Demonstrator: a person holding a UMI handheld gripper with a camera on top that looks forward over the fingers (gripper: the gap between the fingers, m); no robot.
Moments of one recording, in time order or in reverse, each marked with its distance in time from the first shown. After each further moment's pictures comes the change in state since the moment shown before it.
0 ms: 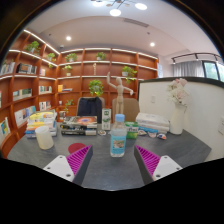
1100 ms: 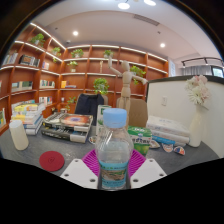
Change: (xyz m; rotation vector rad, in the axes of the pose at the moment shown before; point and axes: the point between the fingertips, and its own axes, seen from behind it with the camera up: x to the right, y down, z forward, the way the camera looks) arm 0.013 0.010 0.181 0.027 -0.057 -0.081
